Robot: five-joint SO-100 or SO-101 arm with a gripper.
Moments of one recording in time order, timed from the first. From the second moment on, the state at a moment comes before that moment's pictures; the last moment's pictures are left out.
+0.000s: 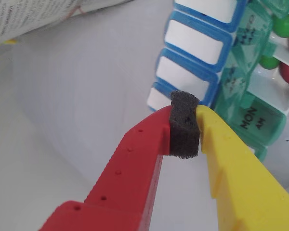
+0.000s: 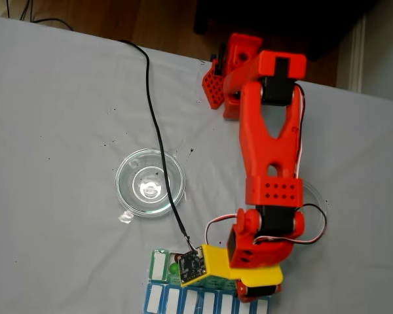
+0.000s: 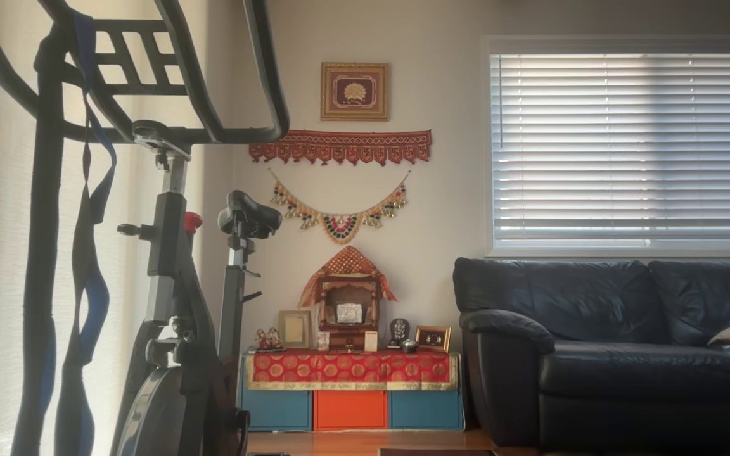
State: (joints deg) arm -8.2 96.3 83.6 48.2 -4.2
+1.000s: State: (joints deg) arm -5.7 93.3 88.9 53.9 -6.3
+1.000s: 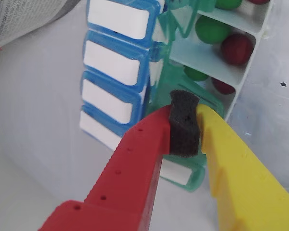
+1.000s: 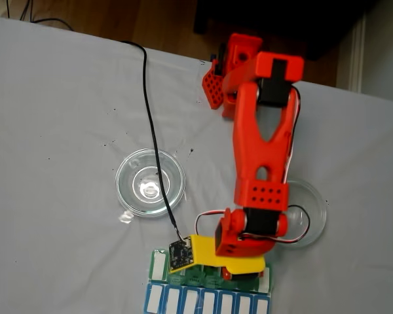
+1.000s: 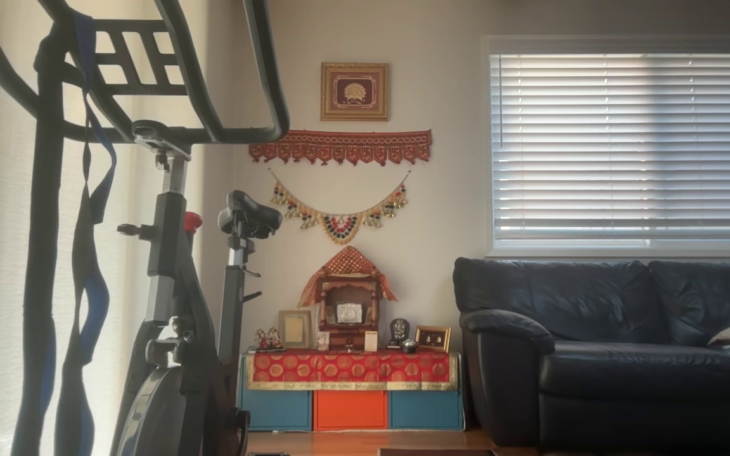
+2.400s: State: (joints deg) arm -1.3 102.8 83.8 55.0 -0.3
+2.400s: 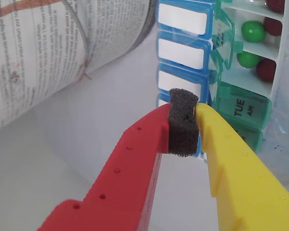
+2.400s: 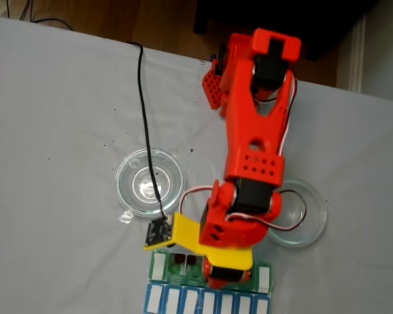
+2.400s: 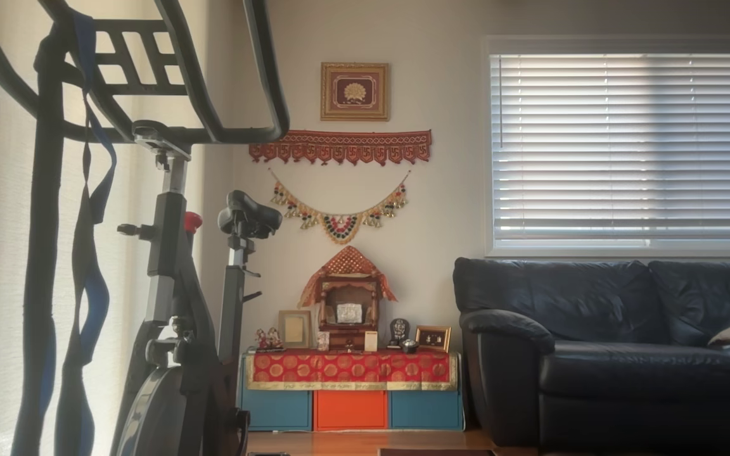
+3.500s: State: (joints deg) arm -3.0 92.9 81.3 57.7 -8.0
